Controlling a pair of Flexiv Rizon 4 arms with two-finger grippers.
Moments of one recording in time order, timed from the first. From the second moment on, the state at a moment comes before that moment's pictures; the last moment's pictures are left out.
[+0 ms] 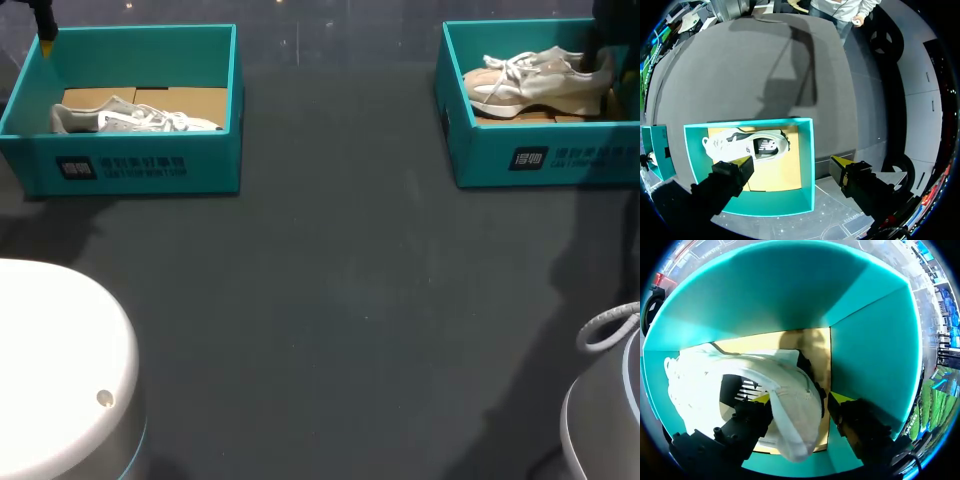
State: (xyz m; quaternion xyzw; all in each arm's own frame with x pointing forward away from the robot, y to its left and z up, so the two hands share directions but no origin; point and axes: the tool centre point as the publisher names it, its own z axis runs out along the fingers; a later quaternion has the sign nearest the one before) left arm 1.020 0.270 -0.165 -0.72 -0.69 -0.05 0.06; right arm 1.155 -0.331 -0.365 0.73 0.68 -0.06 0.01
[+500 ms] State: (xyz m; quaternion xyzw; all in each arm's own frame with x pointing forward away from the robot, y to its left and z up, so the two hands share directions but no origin) left arm 1.020 0.270 -0.165 -0.72 -0.69 -0.05 0.06; right arm 1.158 -0.329 -0.363 0.73 0.69 -0.06 0.01
